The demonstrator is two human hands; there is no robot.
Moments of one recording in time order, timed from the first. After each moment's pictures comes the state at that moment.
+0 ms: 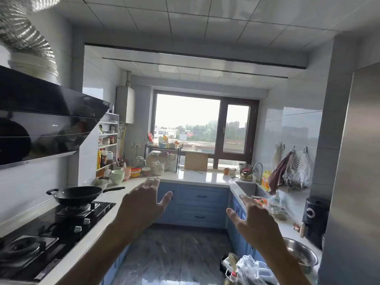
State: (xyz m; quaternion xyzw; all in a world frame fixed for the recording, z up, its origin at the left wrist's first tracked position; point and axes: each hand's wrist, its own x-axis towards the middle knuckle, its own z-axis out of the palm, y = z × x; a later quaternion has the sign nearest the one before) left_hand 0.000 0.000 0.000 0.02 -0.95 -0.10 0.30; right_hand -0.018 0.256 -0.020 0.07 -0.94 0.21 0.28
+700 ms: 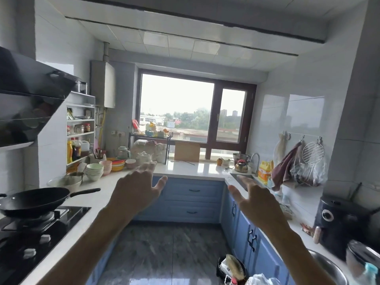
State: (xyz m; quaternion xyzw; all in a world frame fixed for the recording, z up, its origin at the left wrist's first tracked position) left_hand -0.273 -0.059 -0.007 -0.01 -0.95 -0.12 0.29; right_hand -0.266 0.204 -0.008 0.07 -0.94 0.20 0.28
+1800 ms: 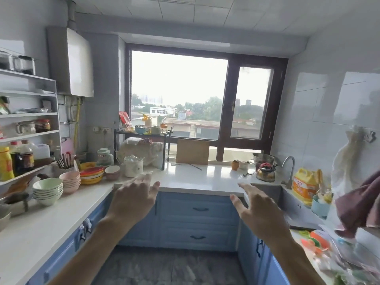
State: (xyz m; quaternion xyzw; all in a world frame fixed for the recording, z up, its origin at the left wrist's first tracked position) left_hand -0.888 -0.019 -0.047 0.02 -0.95 -0.13 0.28; right_hand -0.888 0.253 -0.041 0.08 -0.94 0.22 0.24
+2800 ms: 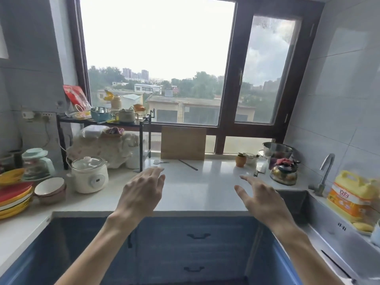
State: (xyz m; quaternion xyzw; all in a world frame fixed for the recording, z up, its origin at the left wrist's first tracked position) left_hand -1.470 -0.052 -0.107 -0.05 -0.95 -0.18 0.24; right_hand -1.455 0.211 -0.093 0.03 -0.96 0.23 0.17
